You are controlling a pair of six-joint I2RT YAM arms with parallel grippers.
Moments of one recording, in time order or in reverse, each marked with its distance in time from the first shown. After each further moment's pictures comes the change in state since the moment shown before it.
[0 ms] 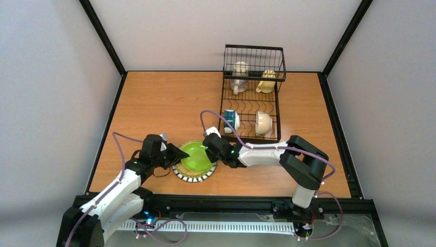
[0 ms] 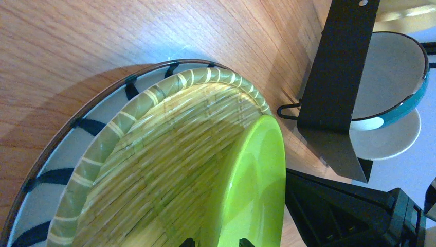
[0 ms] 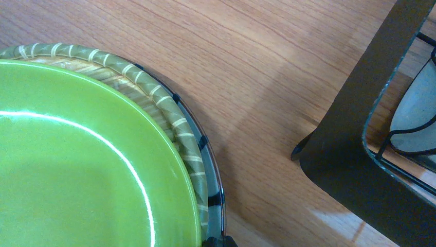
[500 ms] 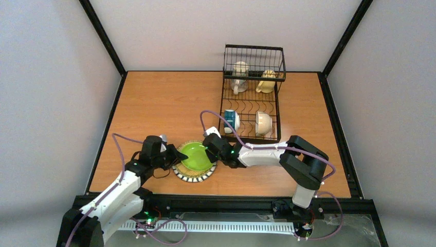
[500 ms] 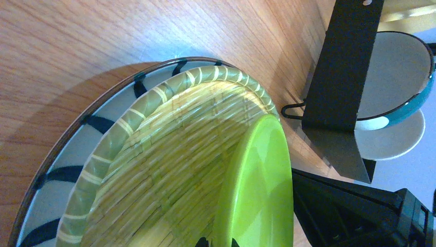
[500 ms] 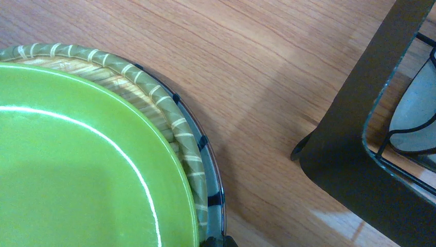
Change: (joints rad) left arm 0.000 -0.010 -0.021 0.010 -0.006 -0.004; right arm 0.001 0.000 0.000 0.000 0.004 0.000
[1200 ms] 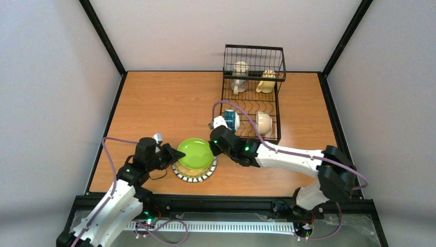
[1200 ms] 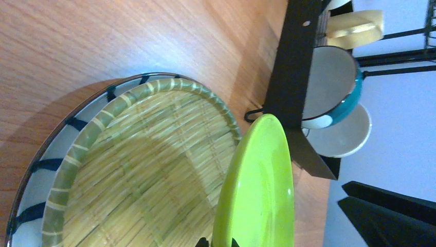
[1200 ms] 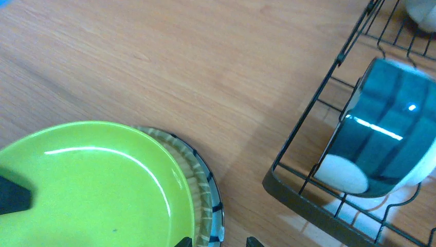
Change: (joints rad) left arm 0.000 -0.196 0.033 -0.129 -0.030 0.000; right arm 0.015 -0.253 0.034 -0.143 0.055 0.019
